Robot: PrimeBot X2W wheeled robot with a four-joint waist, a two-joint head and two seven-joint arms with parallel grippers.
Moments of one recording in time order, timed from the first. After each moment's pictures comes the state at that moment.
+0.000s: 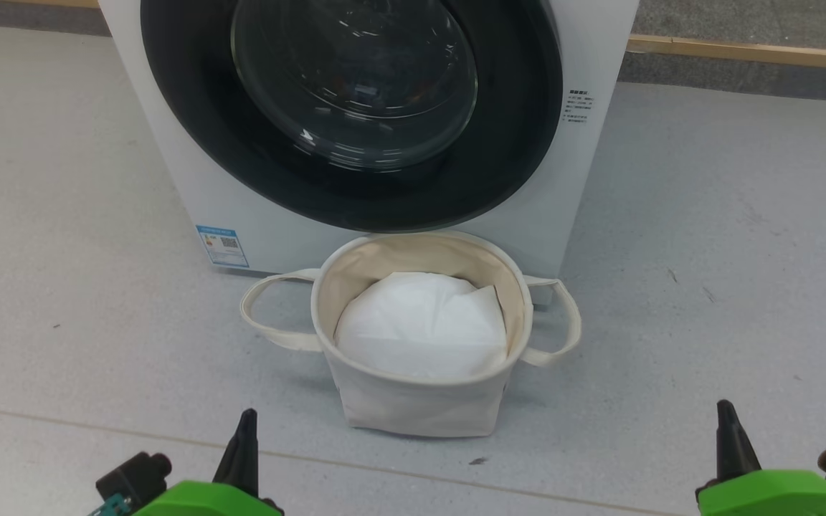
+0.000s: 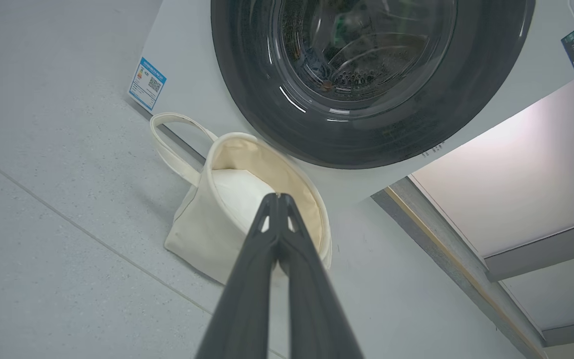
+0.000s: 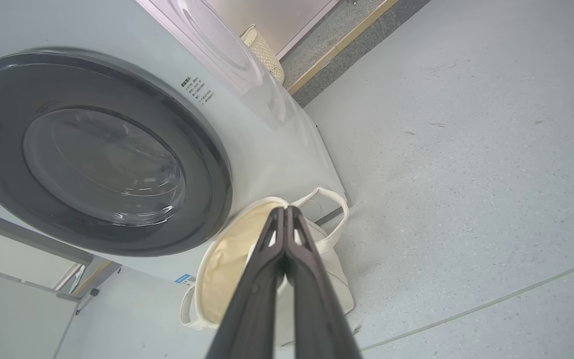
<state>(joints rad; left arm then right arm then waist) -0.09 0.04 -0.15 0.39 -0.78 -0.05 -0.10 0.03 -0.04 -0.07 0.27 0.78 0.13 -0.11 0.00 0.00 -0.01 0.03</state>
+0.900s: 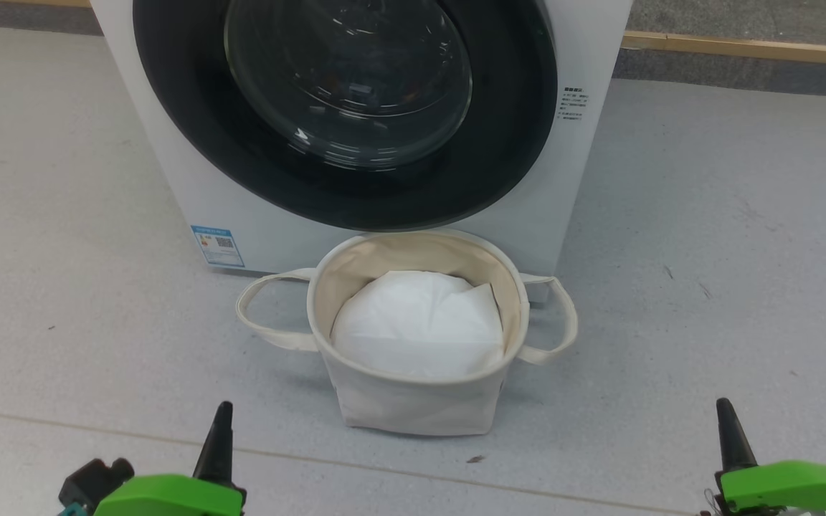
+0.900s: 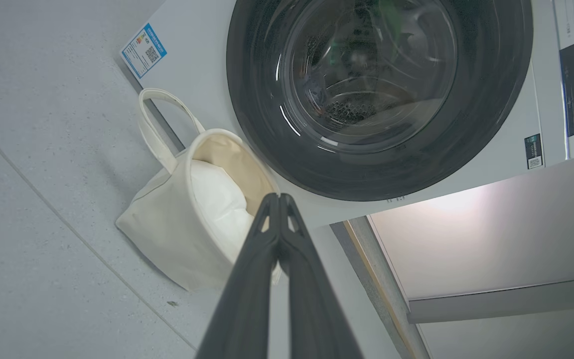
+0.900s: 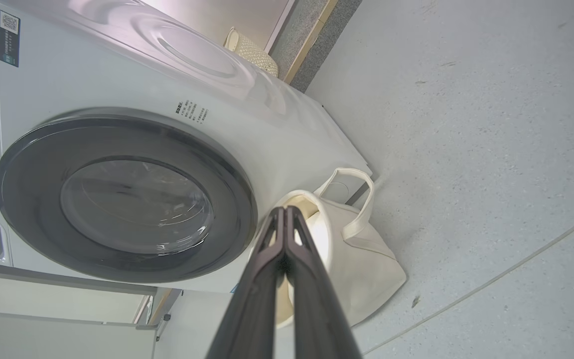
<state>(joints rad) -0.09 0.04 -0.08 0.36 -1.07 -0.07 -0.03 0.00 -0.04 -0.09 0.27 1.06 0.13 -0.04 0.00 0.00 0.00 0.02</state>
